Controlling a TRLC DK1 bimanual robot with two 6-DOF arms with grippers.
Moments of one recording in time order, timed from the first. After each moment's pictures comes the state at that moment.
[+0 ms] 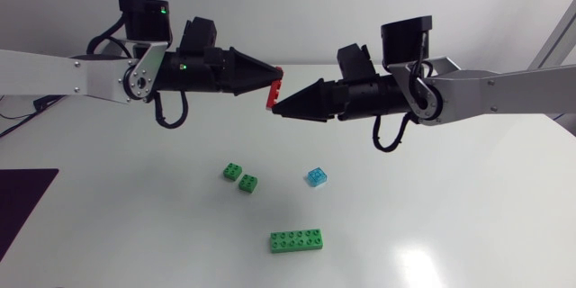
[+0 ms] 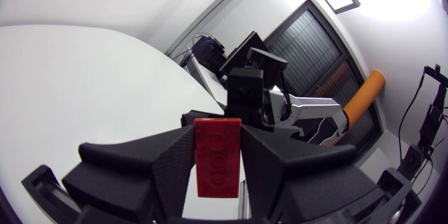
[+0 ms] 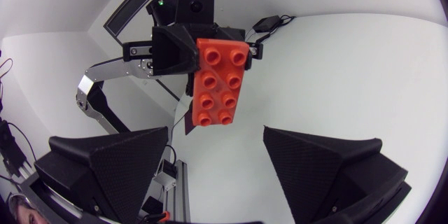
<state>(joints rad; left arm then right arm) -0.27 1.74 1.17 0.28 1.18 -0.46 0.36 1.66 1.07 0.21 -1.13 0.32</state>
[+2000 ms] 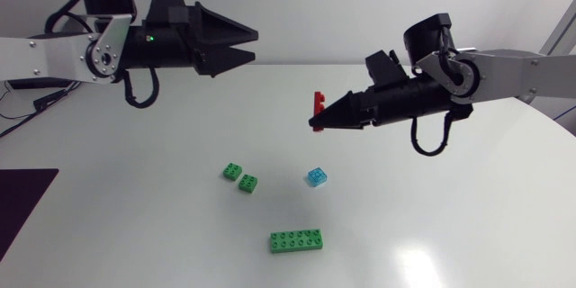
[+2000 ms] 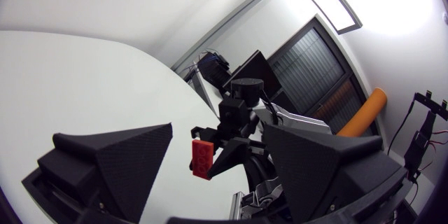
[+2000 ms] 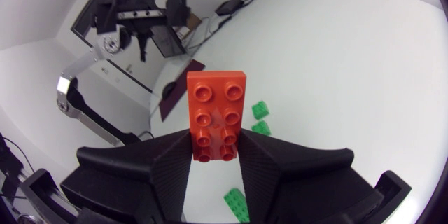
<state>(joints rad) -0.17 1.66 1.22 0.21 1.20 -0.55 0.24 1.60 1.12 -0.34 -1.03 -0.01</state>
